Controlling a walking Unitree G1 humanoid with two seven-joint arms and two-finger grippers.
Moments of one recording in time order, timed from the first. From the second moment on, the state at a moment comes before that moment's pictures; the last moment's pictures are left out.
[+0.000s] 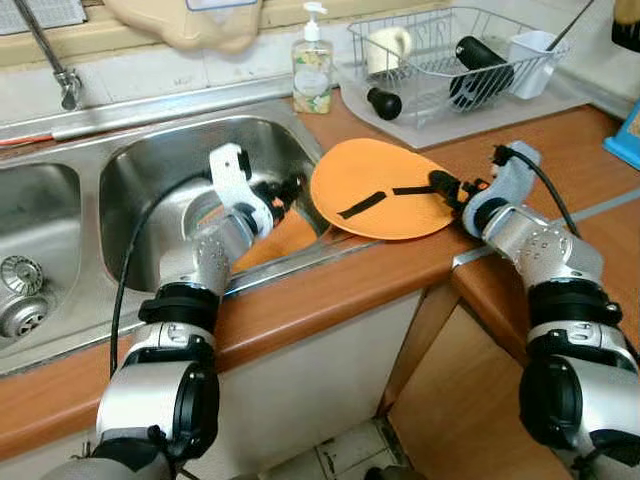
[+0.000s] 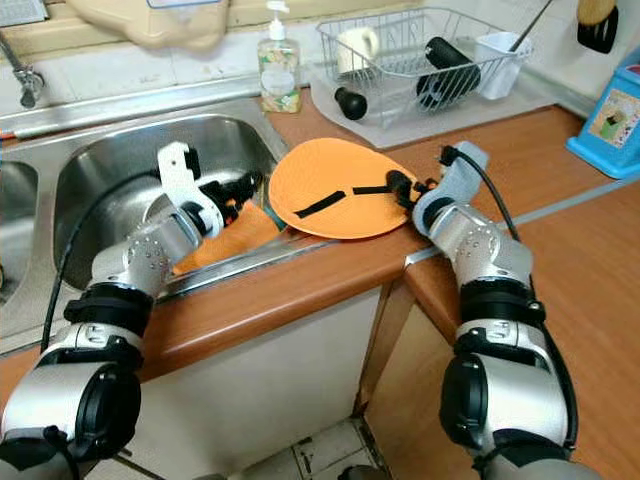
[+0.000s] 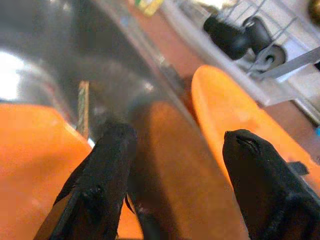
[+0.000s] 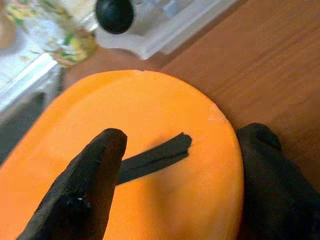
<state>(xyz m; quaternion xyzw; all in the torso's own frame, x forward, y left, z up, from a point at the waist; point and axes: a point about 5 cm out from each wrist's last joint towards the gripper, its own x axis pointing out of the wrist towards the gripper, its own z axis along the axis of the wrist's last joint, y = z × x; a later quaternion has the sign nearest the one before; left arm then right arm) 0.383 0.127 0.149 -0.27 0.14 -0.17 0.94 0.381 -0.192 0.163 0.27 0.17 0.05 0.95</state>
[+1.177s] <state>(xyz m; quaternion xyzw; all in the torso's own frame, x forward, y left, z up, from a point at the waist) 0.388 0.118 0.146 -0.41 0.16 -0.19 0.88 0.364 -0.162 0.173 0.27 0.18 0.16 0.93</state>
